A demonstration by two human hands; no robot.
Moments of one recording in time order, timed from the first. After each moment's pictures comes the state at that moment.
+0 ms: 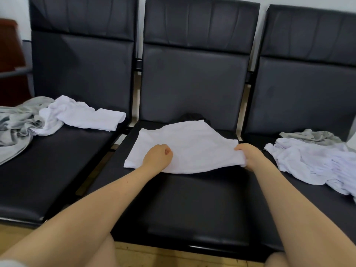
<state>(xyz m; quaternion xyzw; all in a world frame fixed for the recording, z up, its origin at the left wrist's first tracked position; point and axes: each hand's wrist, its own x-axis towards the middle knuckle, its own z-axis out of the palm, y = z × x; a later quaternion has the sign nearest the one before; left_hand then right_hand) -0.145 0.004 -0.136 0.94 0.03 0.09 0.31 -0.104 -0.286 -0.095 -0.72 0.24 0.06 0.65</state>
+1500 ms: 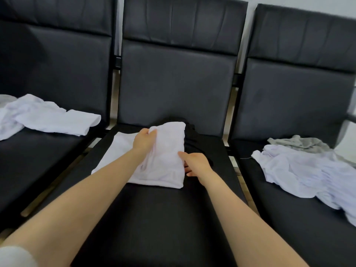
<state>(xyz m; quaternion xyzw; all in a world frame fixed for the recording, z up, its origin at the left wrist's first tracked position) -0.034 -0.021 -0.136 0.79 0.14 0.15 0.58 -0.089 -0.207 -0.134 -0.81 0.05 0.08 0.57</state>
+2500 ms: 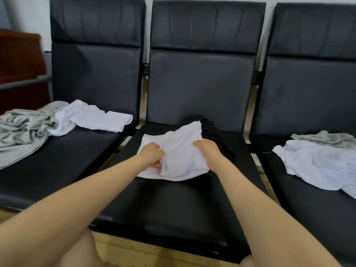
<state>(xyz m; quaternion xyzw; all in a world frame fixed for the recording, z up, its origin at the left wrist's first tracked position) -0.157 0.014 -0.111 0.82 0.17 -0.02 0.55 -0.128 -0.178 -0.099 -0.73 -0.01 0.11 0.68</state>
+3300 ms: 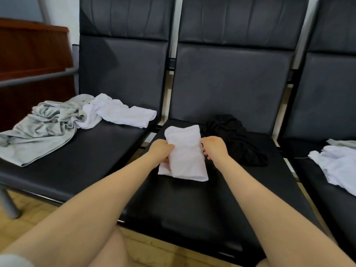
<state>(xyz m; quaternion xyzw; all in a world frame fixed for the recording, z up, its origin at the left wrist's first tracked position) -0.155 0.079 -0.120 0.81 0.20 0.02 0.55 -0.116 -0.090 -0.108 -0.85 0.01 0.03 0.53</state>
